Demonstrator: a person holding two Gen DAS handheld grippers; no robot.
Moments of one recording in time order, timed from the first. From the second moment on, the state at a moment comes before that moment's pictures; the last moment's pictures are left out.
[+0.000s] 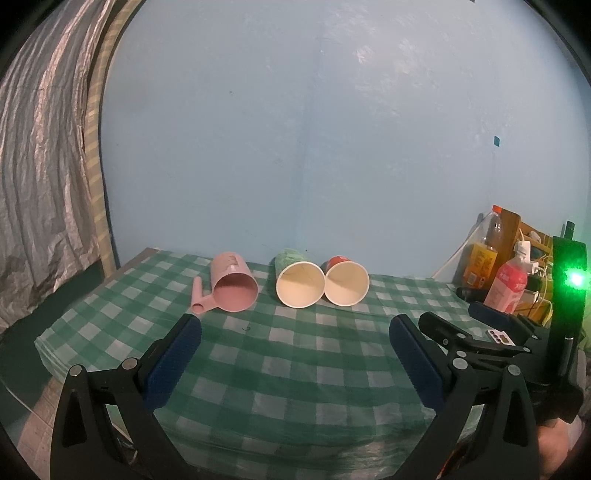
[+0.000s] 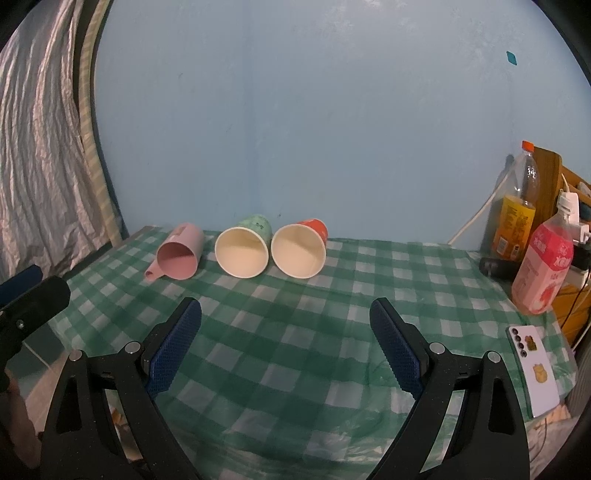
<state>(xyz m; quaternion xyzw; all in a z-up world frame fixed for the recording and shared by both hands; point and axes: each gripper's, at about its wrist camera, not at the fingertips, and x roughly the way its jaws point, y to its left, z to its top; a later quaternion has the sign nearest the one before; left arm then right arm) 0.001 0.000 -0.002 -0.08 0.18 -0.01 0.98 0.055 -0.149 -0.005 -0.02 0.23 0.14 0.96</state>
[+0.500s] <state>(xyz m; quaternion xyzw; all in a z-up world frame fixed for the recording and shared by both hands) 0.002 -0.001 -0.003 -0.09 0.18 -0.02 0.98 0.060 -0.147 -0.007 -0.02 0.24 0.14 0.96</state>
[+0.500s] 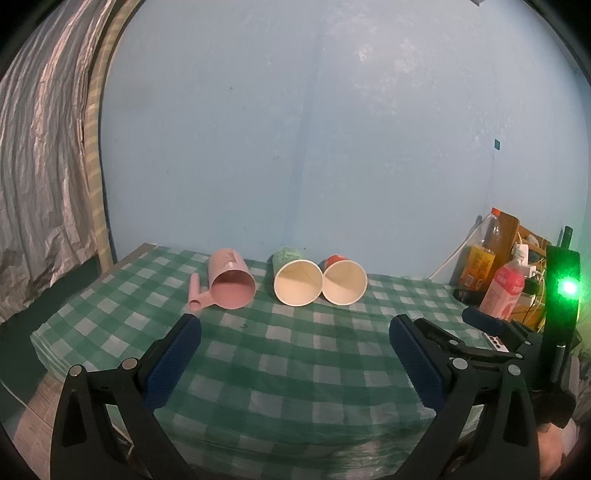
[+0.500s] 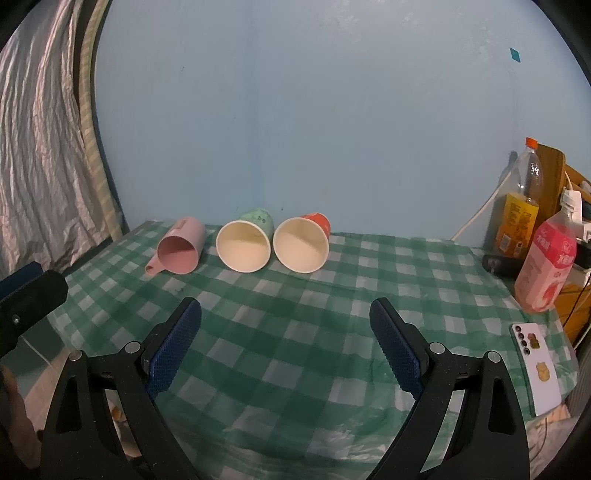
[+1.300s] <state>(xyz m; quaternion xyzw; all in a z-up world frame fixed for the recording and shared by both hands) 0.001 0.001 -0.006 -0.10 0.19 -0.03 0.98 0.059 -0.146 -0.008 -0.03 0.24 0.15 0.96</state>
